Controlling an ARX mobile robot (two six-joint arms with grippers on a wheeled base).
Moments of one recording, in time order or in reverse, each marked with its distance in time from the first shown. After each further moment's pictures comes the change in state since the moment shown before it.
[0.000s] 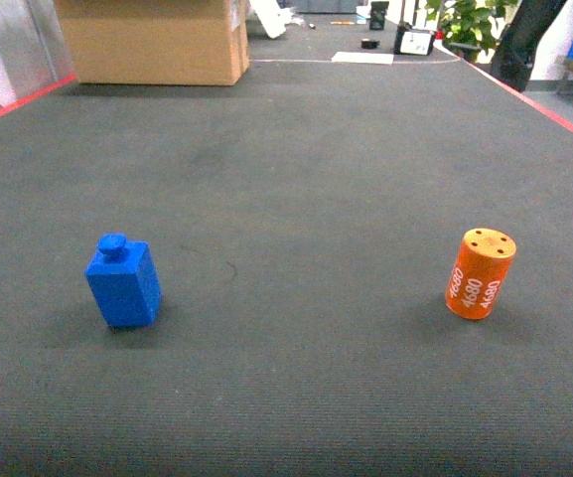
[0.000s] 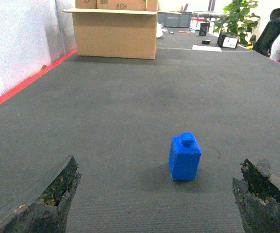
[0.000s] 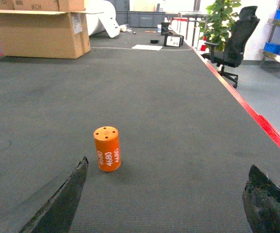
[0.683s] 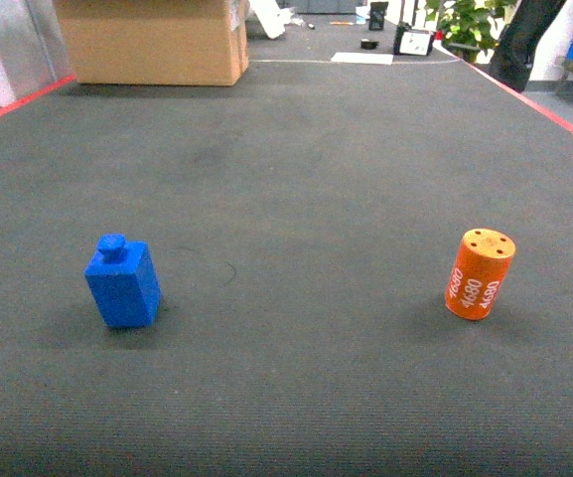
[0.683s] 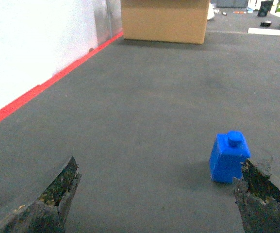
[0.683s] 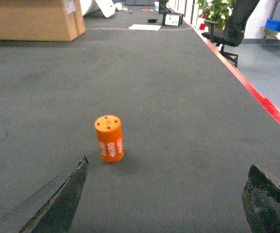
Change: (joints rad) left arm -0.202 0.397 0.045 0.282 -0.411 0.002; right arm 0.159 0.296 0.042 0.161 0.174 0.030
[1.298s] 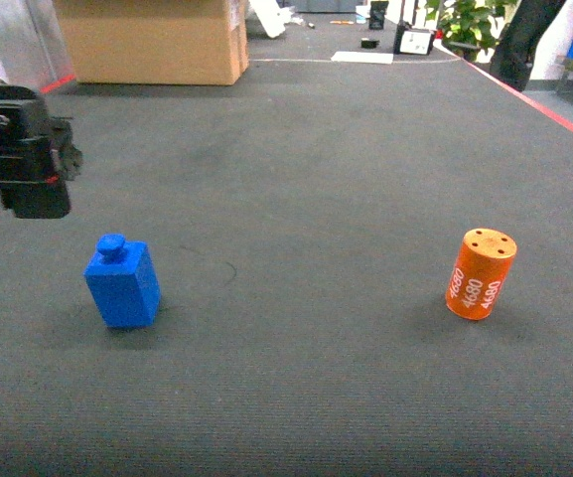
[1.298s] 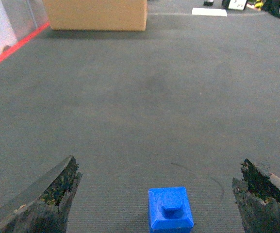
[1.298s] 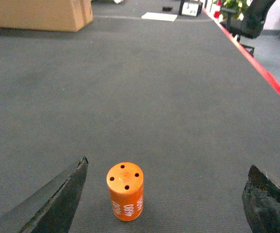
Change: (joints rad) left arm -0.011 0.990 0.414 0.507 0.215 -0.009; right arm 0.060 1.035 0.350 0.642 0.020 -0.008
